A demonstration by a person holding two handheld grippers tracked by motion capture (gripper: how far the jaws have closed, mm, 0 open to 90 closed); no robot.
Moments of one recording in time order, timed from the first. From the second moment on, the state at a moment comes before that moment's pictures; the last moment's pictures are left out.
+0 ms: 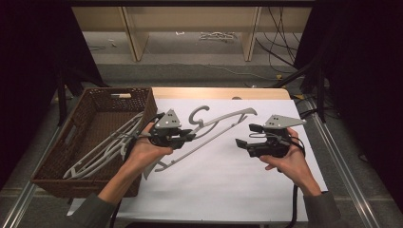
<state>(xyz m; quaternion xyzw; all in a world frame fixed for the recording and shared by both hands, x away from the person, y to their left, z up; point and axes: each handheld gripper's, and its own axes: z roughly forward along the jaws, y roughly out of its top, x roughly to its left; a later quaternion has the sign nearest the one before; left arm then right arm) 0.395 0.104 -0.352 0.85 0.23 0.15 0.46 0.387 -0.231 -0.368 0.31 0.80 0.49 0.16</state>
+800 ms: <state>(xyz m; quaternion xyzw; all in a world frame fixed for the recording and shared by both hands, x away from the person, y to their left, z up) 0.381 0.170 -0.261 0.81 0.24 0.20 0.49 0.348 -0.230 -0.396 0.32 0.77 0.52 0.18</state>
